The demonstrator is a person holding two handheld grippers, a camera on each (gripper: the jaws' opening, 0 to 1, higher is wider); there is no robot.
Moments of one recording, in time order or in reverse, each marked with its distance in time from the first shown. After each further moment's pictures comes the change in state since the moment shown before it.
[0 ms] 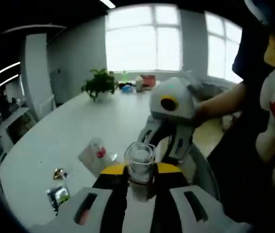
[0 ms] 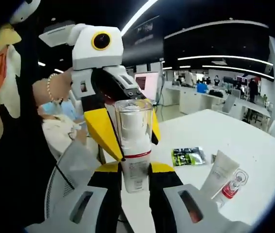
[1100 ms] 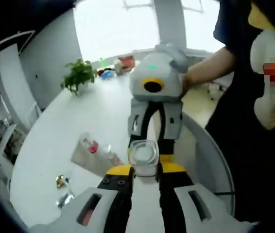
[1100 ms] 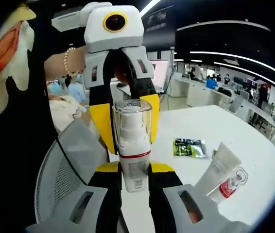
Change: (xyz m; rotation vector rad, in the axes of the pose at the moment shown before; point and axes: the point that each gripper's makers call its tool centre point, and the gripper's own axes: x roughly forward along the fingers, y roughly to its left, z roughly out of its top) left arm 0.022 0.008 -0.029 0.202 0.193 -0.118; right arm -0.001 -0.009 -0.032 -0.088 0.118 0.065
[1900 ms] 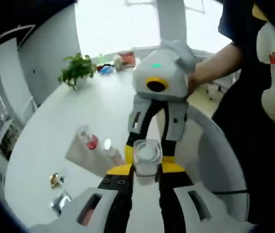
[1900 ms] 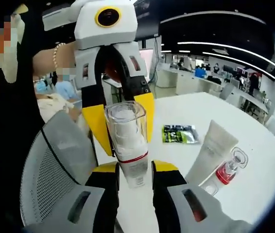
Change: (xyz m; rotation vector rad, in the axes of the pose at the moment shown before) left arm 0.033 0.021 -0.023 -0.032 0.013 -0.032; right arm 0.008 -0.030 -0.032 0.093 0.052 -0.086
